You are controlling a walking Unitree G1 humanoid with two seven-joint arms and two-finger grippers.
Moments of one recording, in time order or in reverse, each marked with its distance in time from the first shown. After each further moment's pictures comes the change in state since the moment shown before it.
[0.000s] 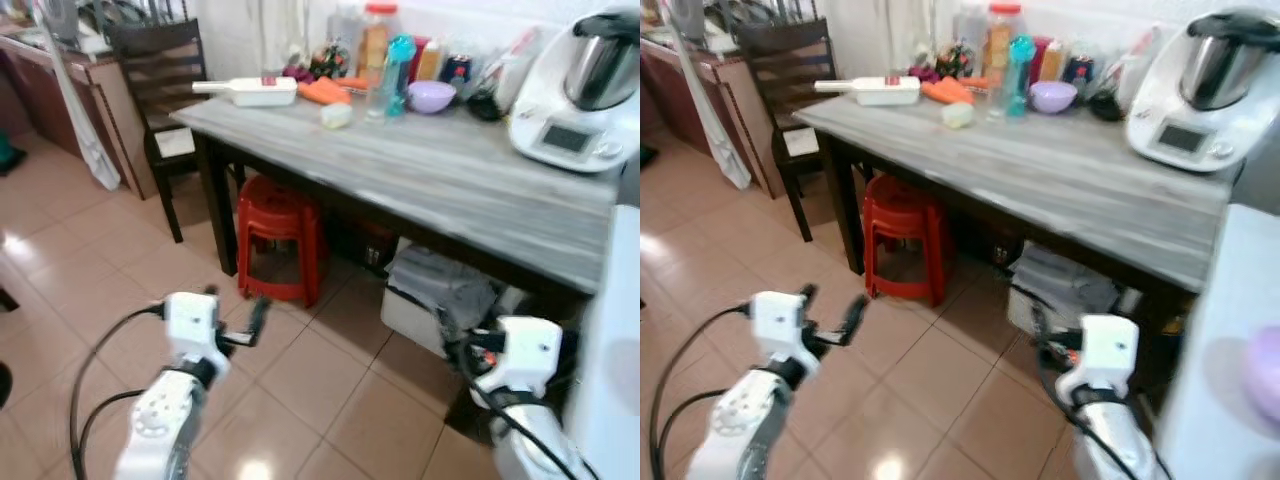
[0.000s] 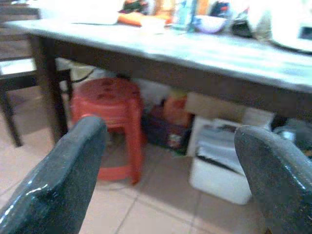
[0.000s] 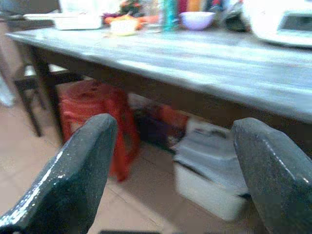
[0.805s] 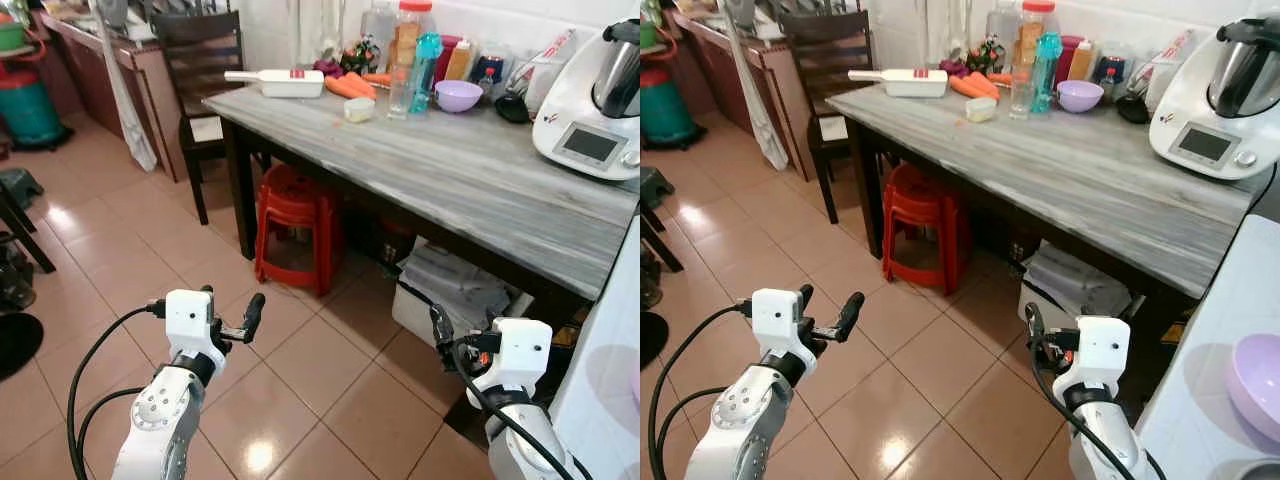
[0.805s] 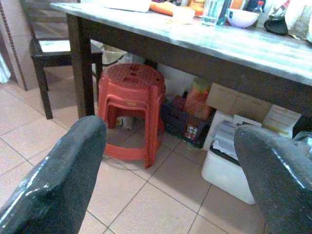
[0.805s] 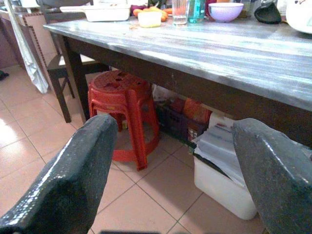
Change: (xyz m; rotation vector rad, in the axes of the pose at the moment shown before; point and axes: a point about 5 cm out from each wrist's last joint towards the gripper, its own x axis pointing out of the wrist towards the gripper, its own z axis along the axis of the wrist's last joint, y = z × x) left arm 0.004 0.007 -0.004 -0.036 0.030 0.043; right arm 0.003 0.006 -0.003 0.026 0.012 0.023
